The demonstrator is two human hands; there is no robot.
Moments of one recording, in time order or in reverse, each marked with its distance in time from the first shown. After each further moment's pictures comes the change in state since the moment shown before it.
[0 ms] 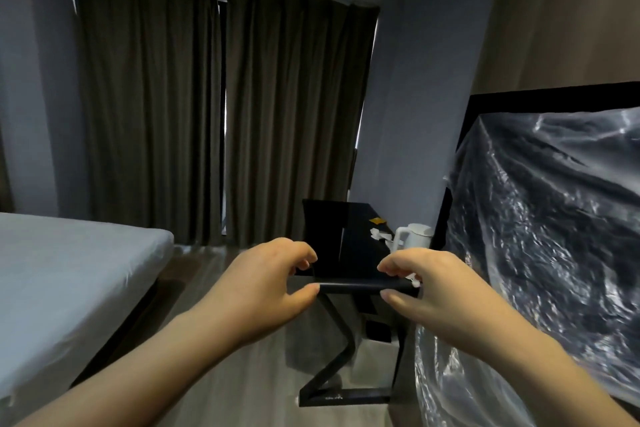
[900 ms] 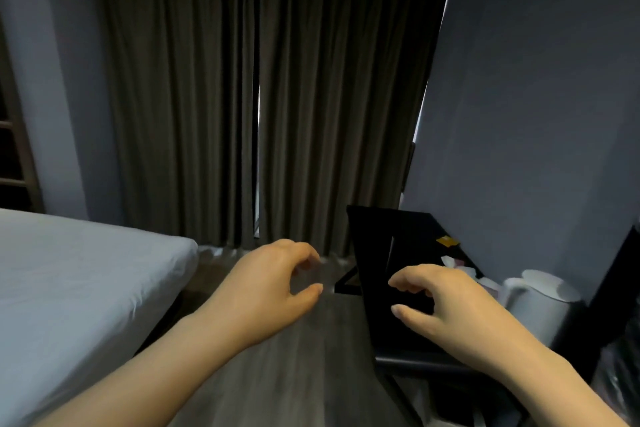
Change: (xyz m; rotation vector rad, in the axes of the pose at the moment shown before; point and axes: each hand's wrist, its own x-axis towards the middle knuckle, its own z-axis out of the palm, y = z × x) left_hand 0.270 -0.304 0.107 0.032 -0.001 -0.152; right_hand 0.380 0.116 0.205 0.121 -0.104 -0.025
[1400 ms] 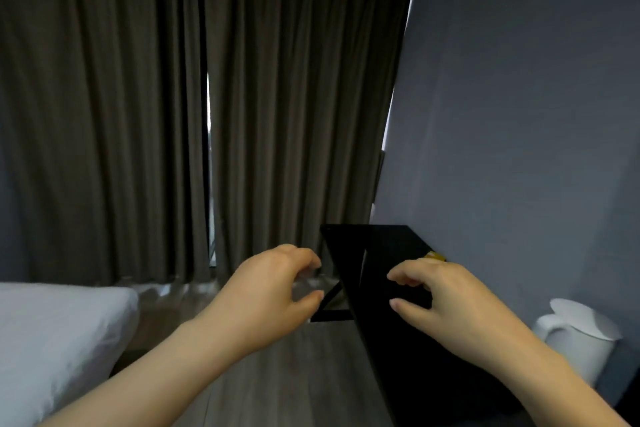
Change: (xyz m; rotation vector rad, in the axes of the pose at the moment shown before) left_hand 0.193 -0.177 0.029 -0.048 -0.064 0.158; right_hand 0.220 0.008 0.055 -0.085 0.079 0.165
